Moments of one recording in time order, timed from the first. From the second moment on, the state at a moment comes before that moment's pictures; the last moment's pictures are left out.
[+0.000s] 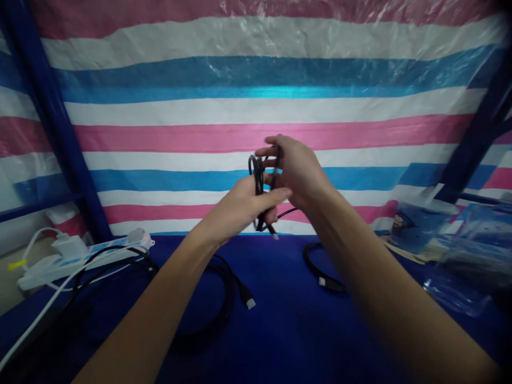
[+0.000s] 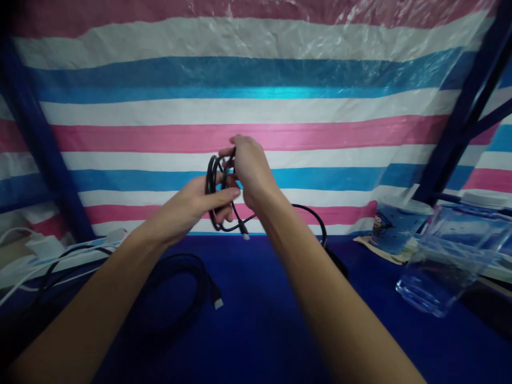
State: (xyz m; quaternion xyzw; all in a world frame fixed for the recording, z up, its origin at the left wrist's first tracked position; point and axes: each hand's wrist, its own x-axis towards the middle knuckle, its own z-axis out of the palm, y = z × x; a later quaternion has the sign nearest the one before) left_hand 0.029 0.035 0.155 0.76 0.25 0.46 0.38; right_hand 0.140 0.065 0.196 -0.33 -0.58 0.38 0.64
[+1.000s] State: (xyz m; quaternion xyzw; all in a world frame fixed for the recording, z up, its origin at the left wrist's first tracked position) left_hand 0.046 0.081 0.167 0.78 0.33 0.36 0.40; right_hand 0.232 0.084 0.143 -0.53 -0.77 -0.08 0.35
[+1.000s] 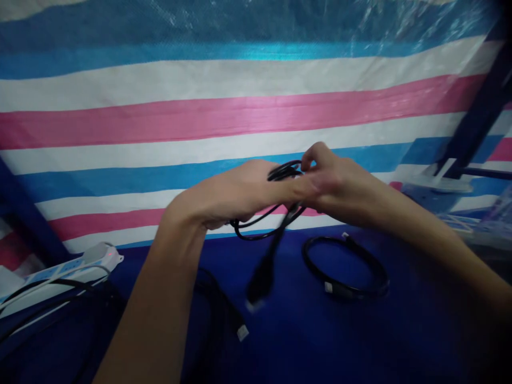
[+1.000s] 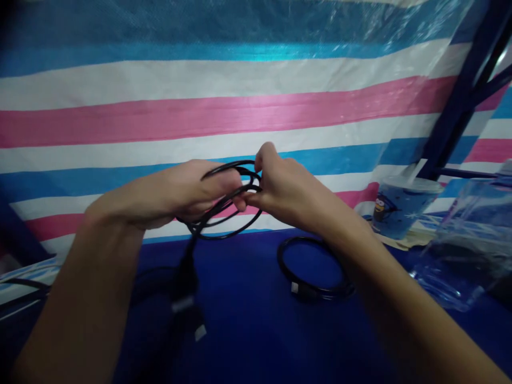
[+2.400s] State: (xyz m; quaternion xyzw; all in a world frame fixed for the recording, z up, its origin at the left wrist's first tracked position) left_hand 0.064 0.125 0.125 0.77 0.25 0.58 0.09; right_hand 0.243 0.082 0.139 -0.40 -0.68 0.38 0.49
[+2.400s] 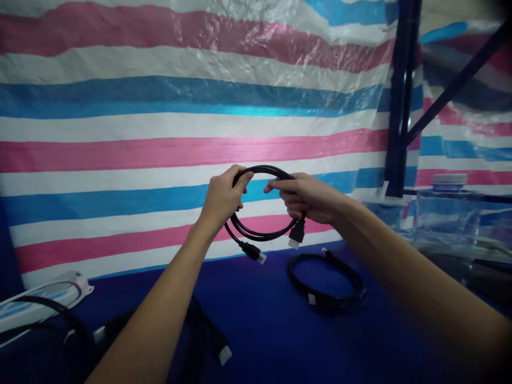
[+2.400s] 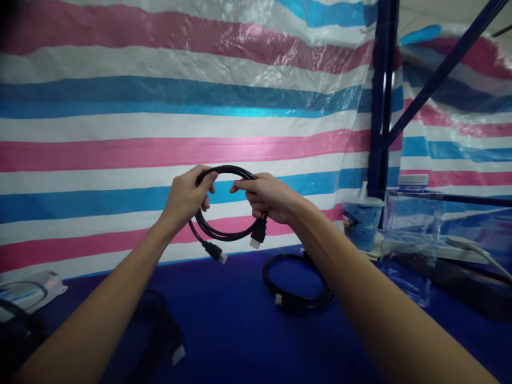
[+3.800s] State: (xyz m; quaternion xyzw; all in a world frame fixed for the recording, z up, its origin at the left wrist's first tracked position) left_hand 0.070 0.124 0.119 0.59 0.21 0.55 0.55; right_hand 0.244 0.097 0.127 -0.29 -0.63 0.34 0.64
